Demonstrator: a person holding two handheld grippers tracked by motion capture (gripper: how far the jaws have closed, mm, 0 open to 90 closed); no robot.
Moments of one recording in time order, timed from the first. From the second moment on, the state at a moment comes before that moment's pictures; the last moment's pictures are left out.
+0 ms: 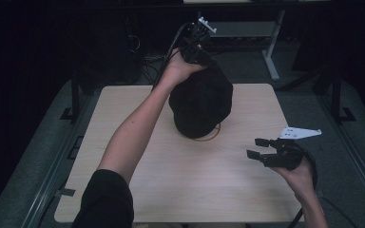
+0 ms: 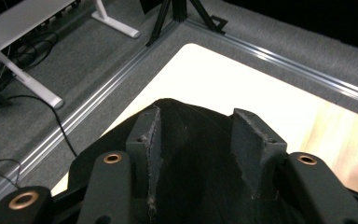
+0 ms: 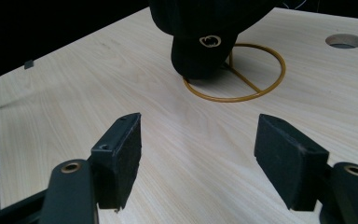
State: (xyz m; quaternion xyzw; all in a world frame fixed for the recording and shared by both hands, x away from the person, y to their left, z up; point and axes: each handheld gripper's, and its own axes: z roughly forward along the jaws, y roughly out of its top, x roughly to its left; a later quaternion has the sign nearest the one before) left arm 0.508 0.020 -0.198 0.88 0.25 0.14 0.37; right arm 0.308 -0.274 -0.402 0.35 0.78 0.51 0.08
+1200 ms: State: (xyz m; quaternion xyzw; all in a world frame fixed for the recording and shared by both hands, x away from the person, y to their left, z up) left arm 0.467 0.080 -0.218 0.86 0.27 0.11 0.42; right arm 0.312 -0.272 -0.407 0.37 0.78 0.50 0.09
